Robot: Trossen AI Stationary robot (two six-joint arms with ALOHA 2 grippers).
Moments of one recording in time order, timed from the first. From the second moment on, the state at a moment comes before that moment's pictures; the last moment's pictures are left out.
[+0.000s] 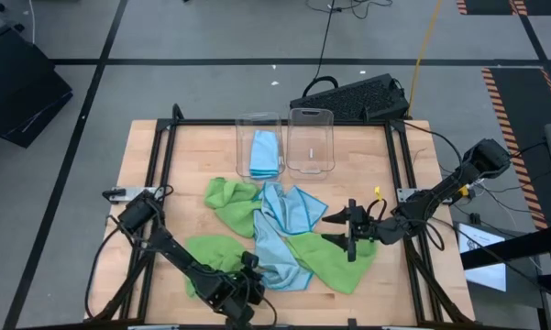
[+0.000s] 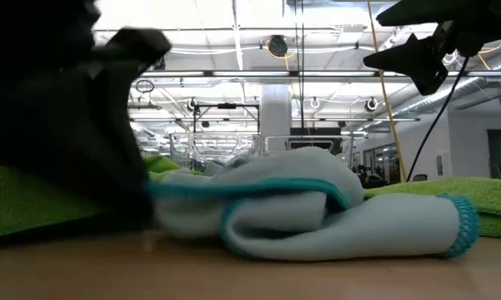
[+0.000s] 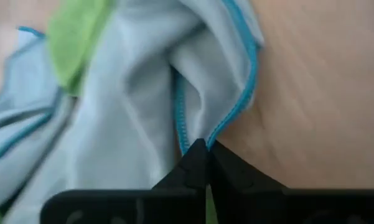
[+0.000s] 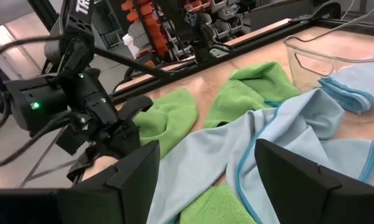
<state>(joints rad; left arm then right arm) -0.72 2.10 1.38 -0.50 -0.62 -0.24 0.60 1.16 0.36 0.55 0.66 0.54</state>
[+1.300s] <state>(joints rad) -0.46 1.62 1.38 -0.72 -0.77 -0.35 0.37 1.64 0.90 0.50 0.52 0.18</state>
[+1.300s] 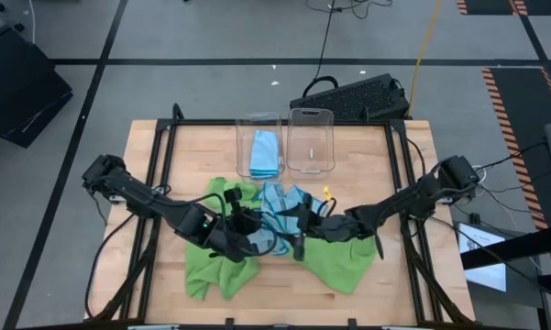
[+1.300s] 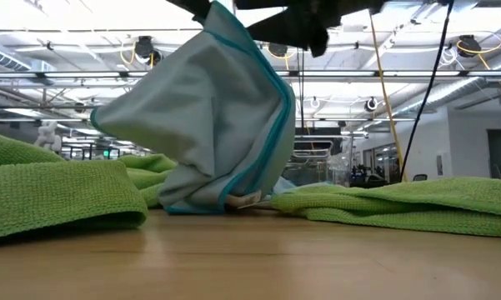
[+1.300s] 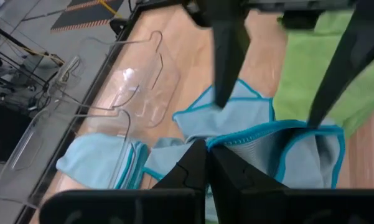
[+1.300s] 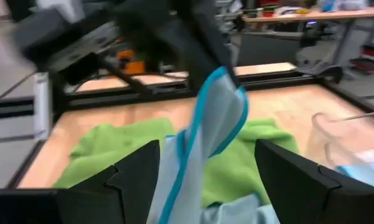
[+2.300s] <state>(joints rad) -0.49 1.62 1.26 -0.45 -0.79 -0.22 0.33 1.68 1.05 0.21 0.52 0.20</state>
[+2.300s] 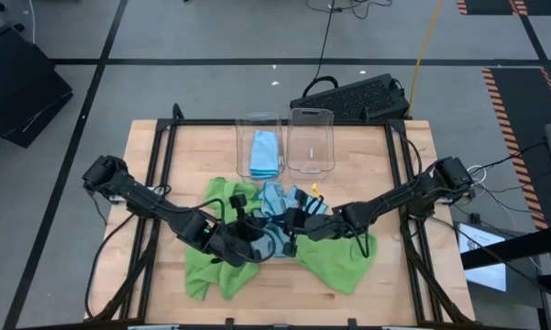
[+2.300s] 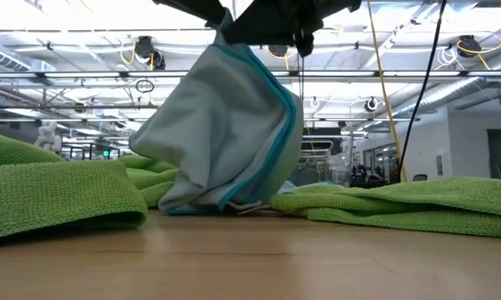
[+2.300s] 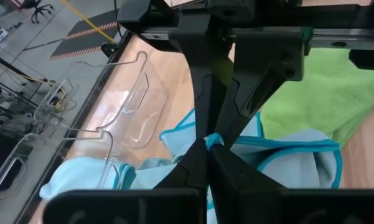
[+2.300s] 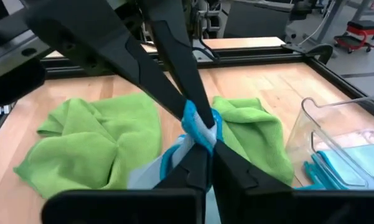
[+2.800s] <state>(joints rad) -0.49 1.62 1.24 -0.44 -0.80 -0.24 0.38 1.60 1.04 0.04 0.68 0.18</state>
